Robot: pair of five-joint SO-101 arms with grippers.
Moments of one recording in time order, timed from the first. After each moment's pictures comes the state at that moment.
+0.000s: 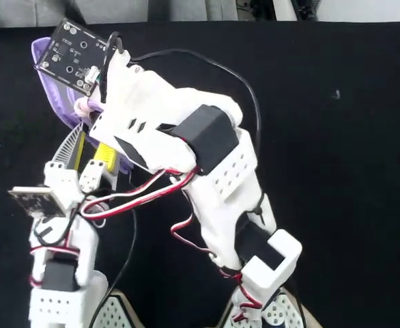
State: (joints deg) left arm -1.4 -104.2 88.0 18.8 8.3; right arm -44.9 12.4 -65.4 99.5 21.5
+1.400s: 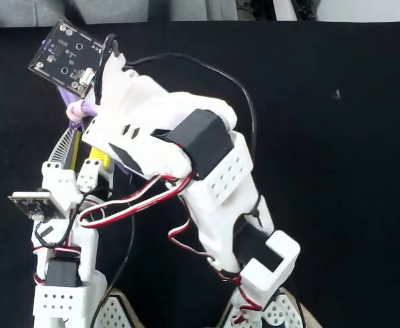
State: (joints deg) left arm -3.1 -104.2 94.4 7.4 8.0; right arm -46.8 12.4 -65.4 99.5 18.2
